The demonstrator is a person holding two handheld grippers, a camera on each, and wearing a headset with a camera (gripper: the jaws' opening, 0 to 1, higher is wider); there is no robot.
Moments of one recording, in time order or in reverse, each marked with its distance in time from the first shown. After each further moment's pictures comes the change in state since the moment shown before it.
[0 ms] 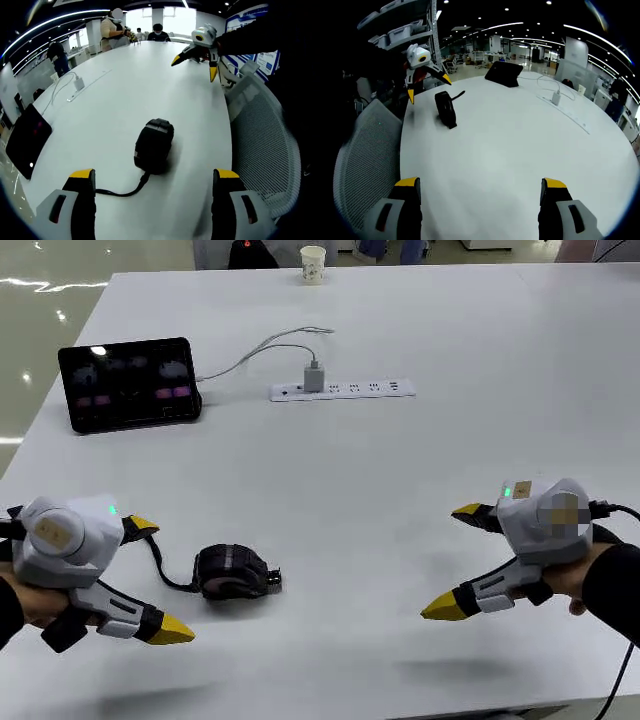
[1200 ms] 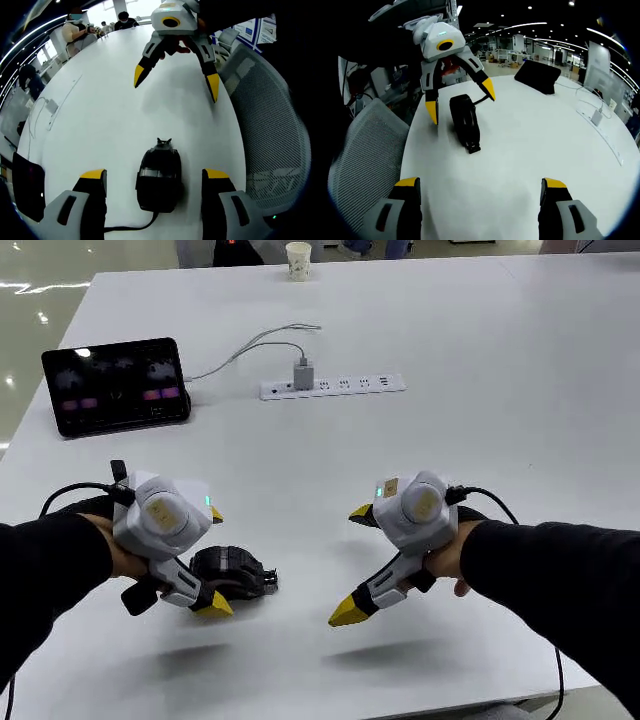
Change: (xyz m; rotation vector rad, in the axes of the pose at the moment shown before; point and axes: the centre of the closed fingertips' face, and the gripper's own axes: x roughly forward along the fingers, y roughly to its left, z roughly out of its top) left arm 0.056 0.003 0.032 0.267 0.144 -0.084; right arm 0.097 0.048 0.047 -0.103 0.024 0.173
